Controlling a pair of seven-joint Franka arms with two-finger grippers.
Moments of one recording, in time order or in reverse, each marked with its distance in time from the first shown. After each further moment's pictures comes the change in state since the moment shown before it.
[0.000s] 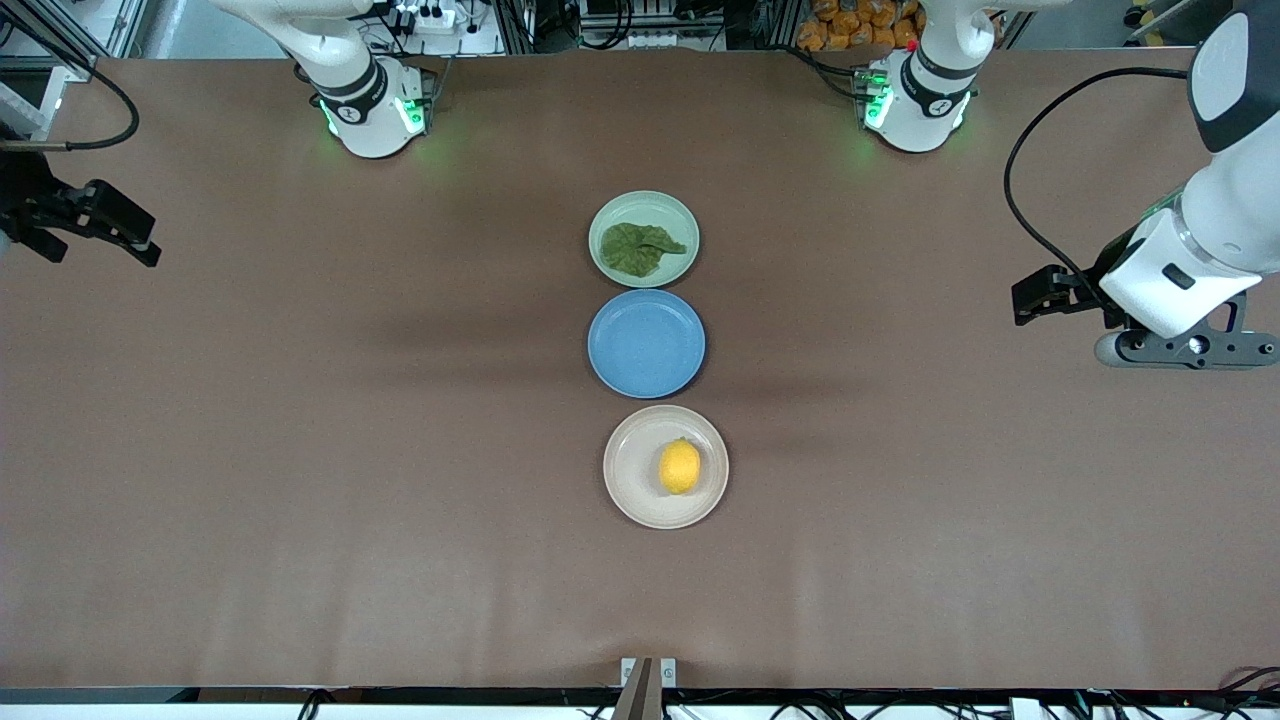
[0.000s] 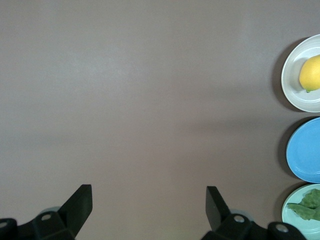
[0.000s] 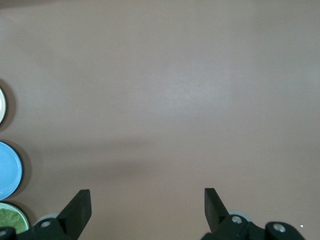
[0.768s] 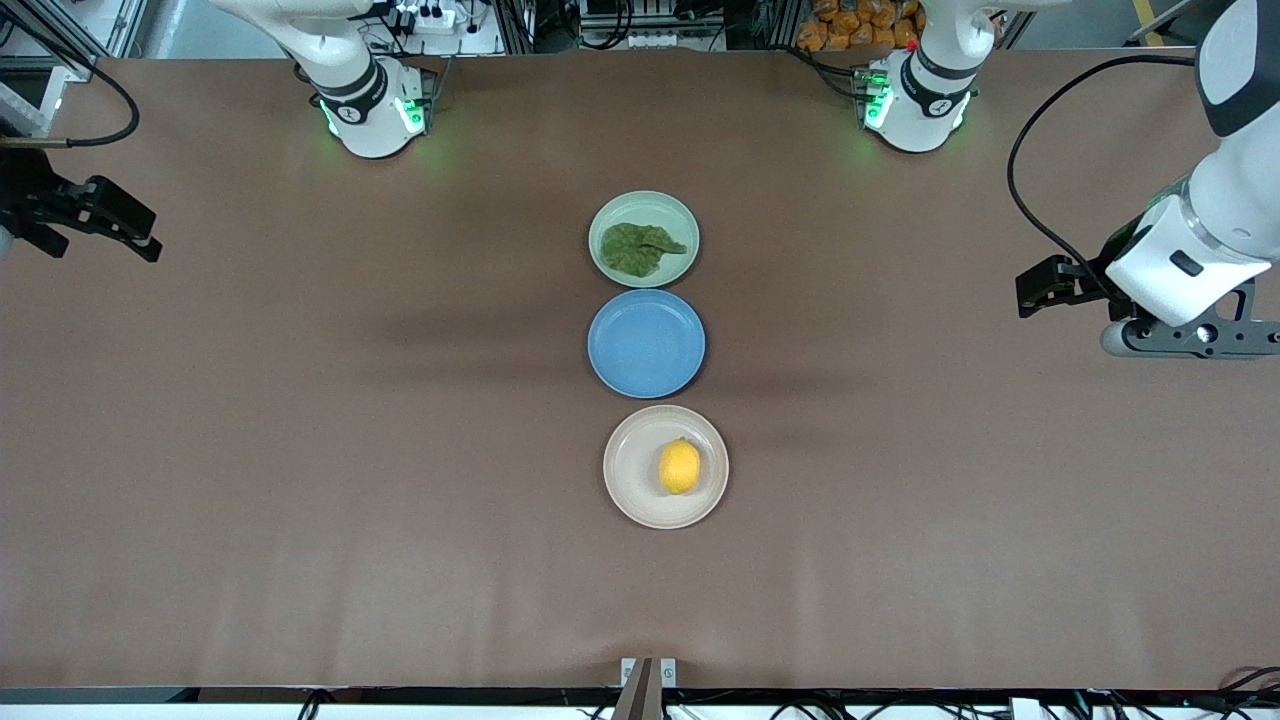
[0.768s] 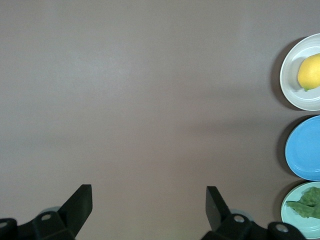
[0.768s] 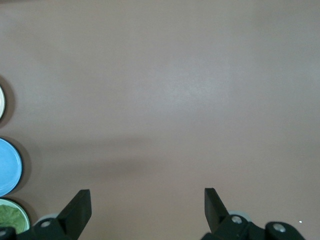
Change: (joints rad) left arm 0.000 -0.018 0.000 -0.004 0.000 -0.008 0.000; right arm 0.000 0.000 0.001 0.000 0.000 -0.008 0.000
